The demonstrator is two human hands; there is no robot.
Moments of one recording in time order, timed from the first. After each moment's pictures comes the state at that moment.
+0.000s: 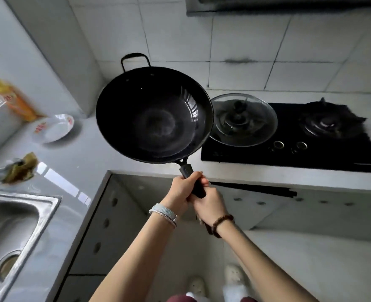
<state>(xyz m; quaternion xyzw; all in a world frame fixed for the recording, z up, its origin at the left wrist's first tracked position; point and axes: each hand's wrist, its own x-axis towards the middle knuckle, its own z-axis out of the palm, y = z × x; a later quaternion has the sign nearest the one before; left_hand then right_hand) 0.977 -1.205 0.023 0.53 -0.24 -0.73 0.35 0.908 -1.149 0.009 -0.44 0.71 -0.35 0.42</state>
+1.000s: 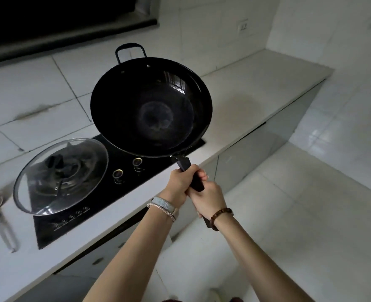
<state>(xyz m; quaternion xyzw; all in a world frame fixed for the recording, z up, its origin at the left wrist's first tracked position) 0.559 -1.090 0.047 0.40 -0.44 -0.80 0.07 0.555 -0.998 0.037 -0.16 0.82 -0.50 0.23</state>
